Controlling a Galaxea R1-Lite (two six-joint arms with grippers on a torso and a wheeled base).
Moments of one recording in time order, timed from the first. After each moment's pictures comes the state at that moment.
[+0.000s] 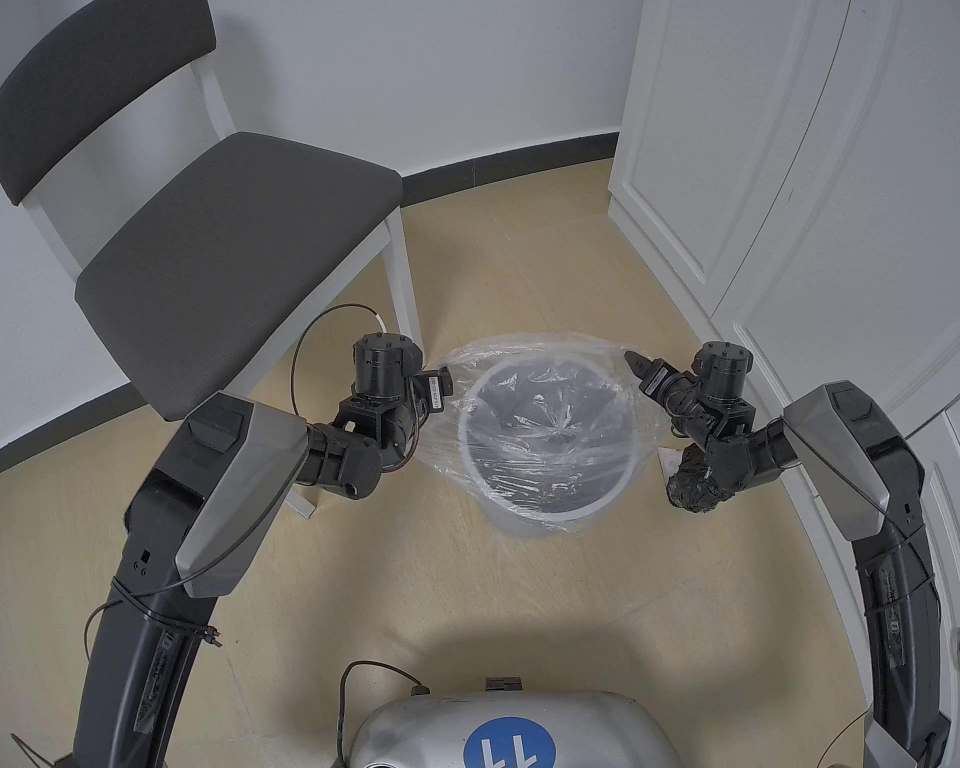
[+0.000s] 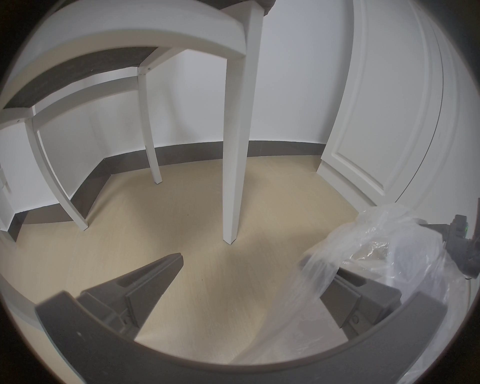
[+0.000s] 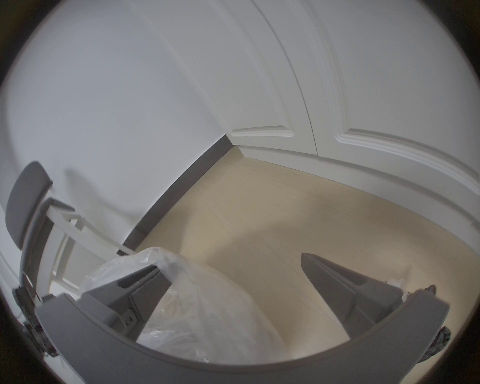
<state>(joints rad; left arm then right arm) -0.41 2.65 -1.89 -0.57 0.34 -0.18 0.19 2.60 -1.70 -0.83 -0.06 0.58</state>
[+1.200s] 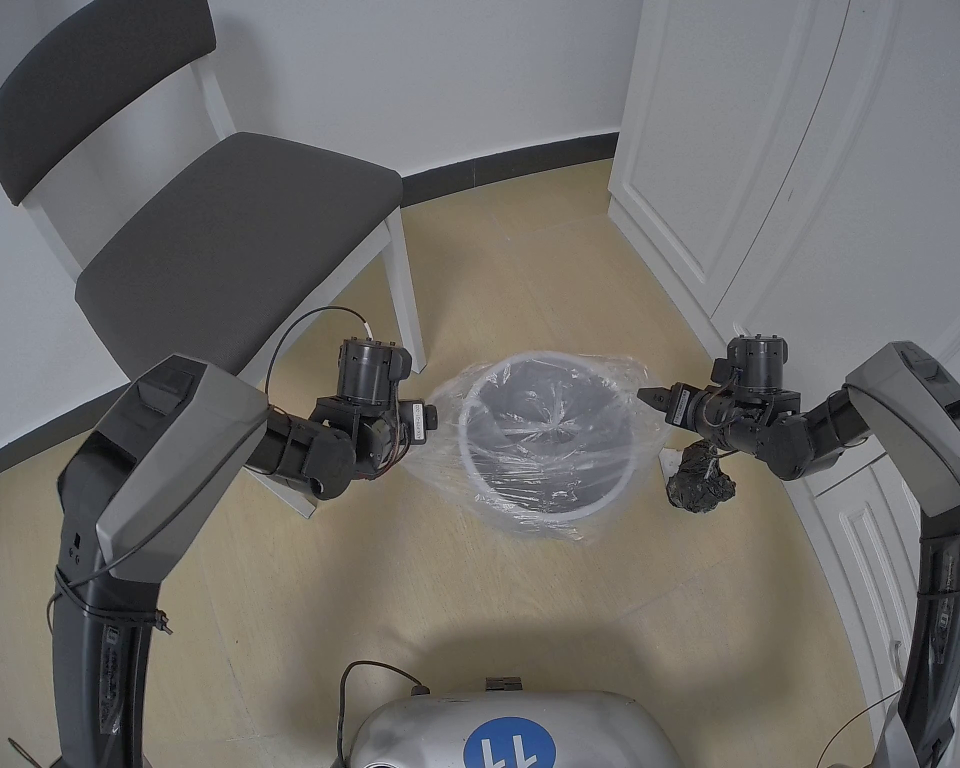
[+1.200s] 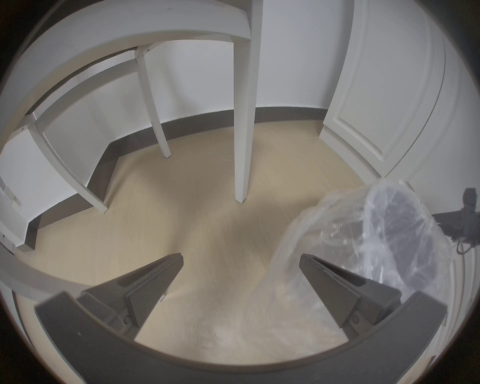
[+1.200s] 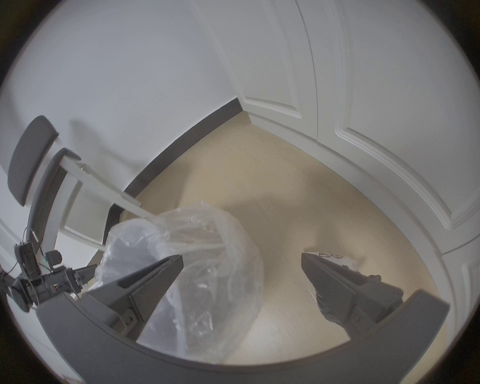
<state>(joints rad) -0.42 2.44 -1.59 -0.41 0.34 -0.21 0.17 2.31 -1.36 -0.60 0.07 0.36</state>
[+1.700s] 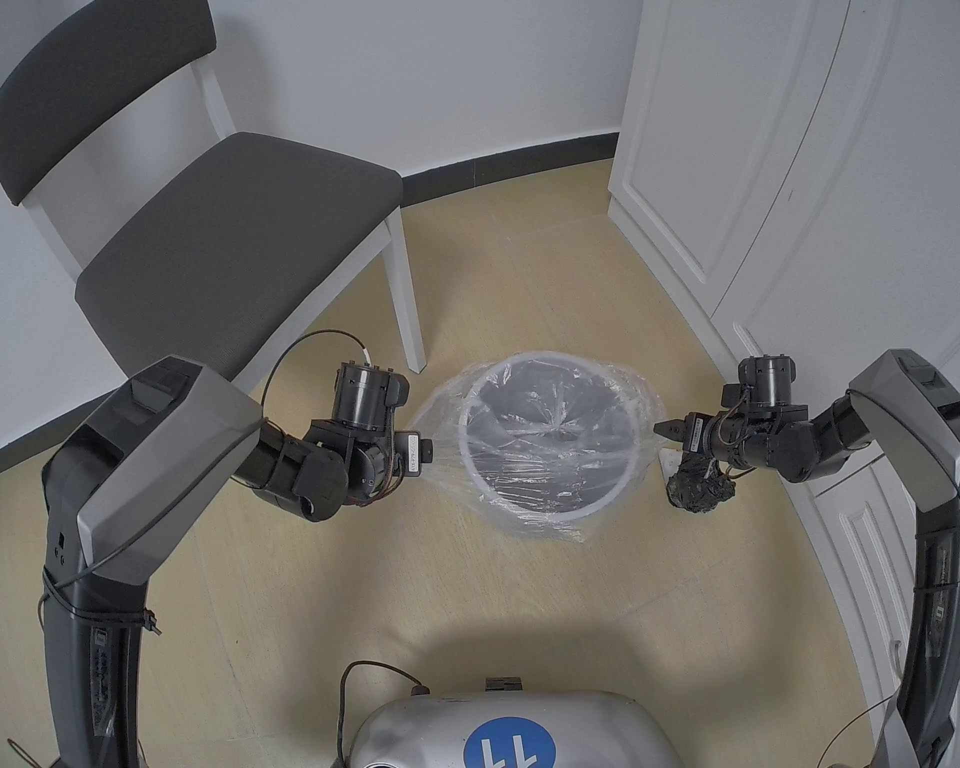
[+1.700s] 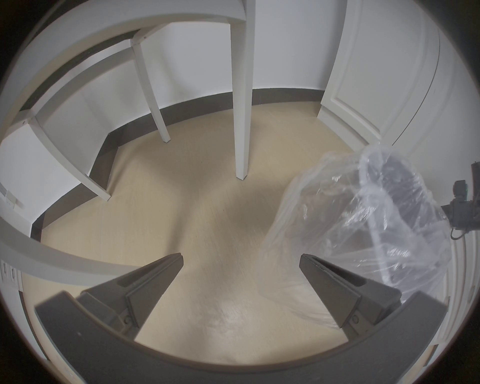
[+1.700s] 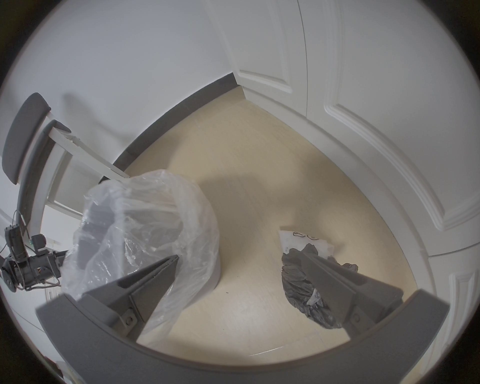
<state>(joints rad) -0.43 2.38 -1.43 -0.40 0.33 -0.21 0.10 2.35 -1.37 -0.48 0.13 0.25</state>
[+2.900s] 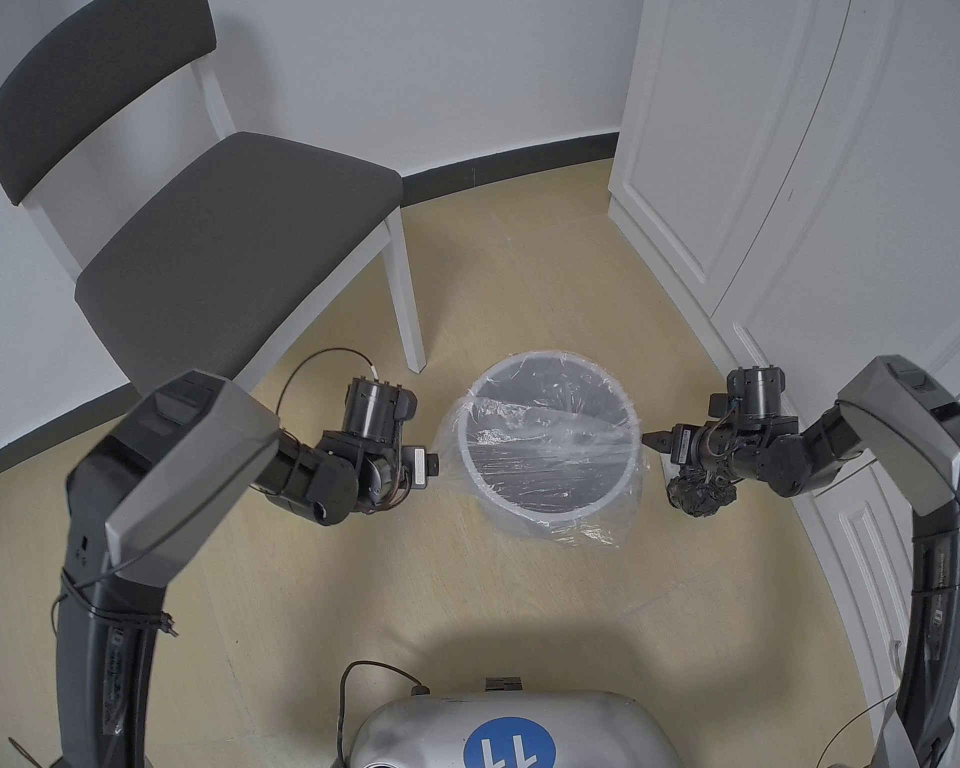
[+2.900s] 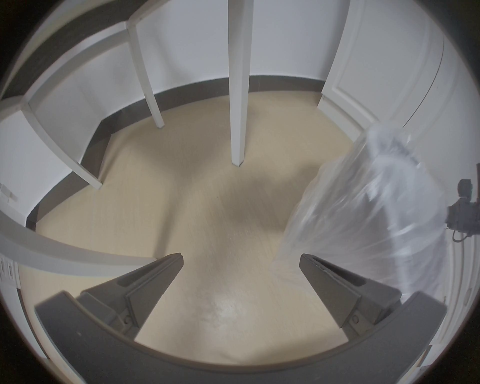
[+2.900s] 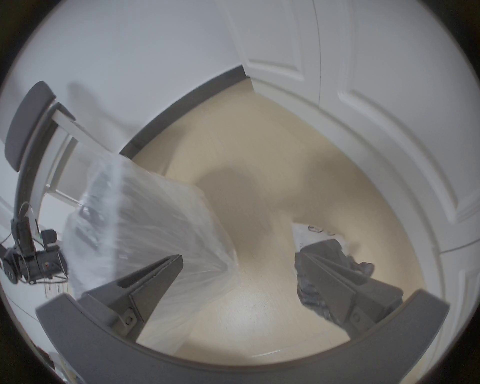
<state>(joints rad) -0.42 2.46 -1.49 -0.36 0.29 -0.24 0.14 2.36 -1.31 -0.55 0.13 0.23</state>
